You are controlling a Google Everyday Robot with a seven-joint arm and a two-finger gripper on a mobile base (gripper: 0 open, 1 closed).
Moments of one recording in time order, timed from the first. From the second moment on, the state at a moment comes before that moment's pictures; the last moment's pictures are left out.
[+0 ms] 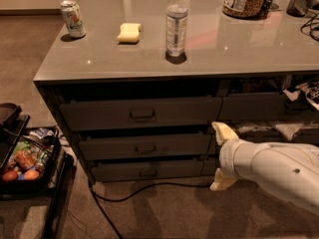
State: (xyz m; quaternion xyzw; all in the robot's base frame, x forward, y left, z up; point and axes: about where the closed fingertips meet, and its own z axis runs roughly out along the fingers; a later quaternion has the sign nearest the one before) arm 0.478 -0.169 0.685 -0.66 0.66 -0.12 0.33
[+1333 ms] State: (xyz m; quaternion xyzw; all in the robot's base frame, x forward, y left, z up) arm 0.536 -0.174 0.644 -0.66 0.66 -0.14 0.33
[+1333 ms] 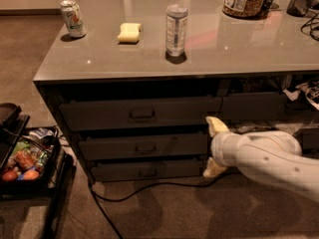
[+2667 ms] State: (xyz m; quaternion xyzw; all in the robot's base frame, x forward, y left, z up) arm 0.611 -0.148 0.551 -0.62 0.69 -0.08 0.36
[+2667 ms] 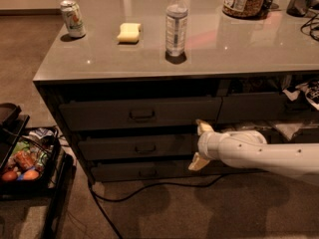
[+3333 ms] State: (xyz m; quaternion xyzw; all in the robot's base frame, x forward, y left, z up) arm 0.614 -0.138 0.510 -0.64 0.69 -0.01 0.33
